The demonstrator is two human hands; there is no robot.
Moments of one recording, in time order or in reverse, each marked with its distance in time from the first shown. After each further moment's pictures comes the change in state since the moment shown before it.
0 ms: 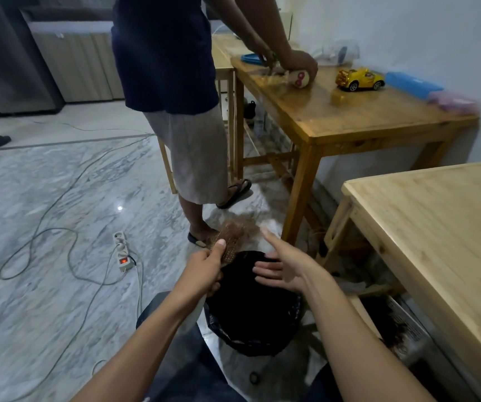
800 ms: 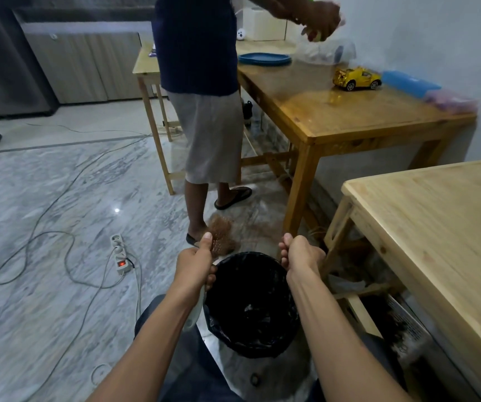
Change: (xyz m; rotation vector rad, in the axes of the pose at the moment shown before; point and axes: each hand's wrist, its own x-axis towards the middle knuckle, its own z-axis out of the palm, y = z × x) left_hand 0.015 0.008 -0.003 -0.132 0.228 -0.055; right_hand 0.021 0.000 0.005 0.351 0.626 -0.309
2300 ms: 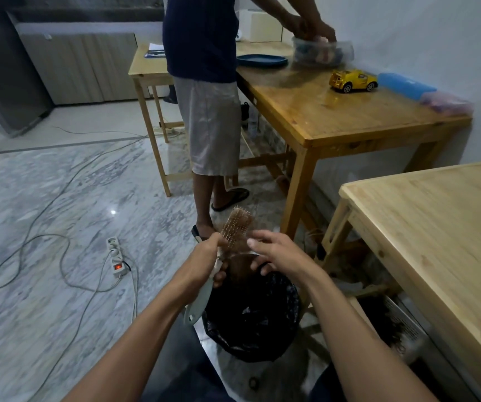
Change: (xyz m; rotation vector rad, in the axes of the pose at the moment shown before) left_hand -0.009 0.027 0.005 0.011 -0.409 -0.068; right_hand -0.003 -0.015 -0.005 -0.597 -0.911 -0.316
